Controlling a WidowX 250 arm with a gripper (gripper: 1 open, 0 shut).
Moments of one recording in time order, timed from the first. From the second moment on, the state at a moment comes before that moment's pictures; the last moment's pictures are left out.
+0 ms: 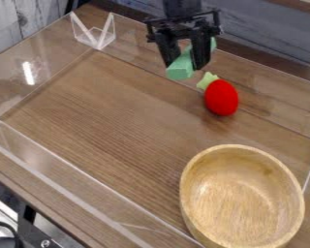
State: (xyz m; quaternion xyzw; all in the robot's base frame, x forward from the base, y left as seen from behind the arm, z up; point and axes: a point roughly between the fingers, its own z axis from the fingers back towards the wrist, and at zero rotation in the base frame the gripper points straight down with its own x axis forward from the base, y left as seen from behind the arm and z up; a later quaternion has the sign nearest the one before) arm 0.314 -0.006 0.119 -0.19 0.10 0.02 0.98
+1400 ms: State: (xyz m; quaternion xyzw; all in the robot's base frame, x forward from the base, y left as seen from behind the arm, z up) arm 0.195 -0.146 0.053 -0.12 0.11 -0.05 0.99
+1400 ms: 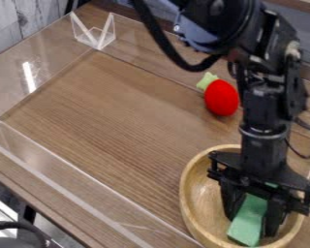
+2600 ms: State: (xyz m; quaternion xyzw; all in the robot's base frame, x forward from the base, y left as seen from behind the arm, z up) arm 0.178 -0.146 0.072 -0.03 0.05 -0.03 1.00
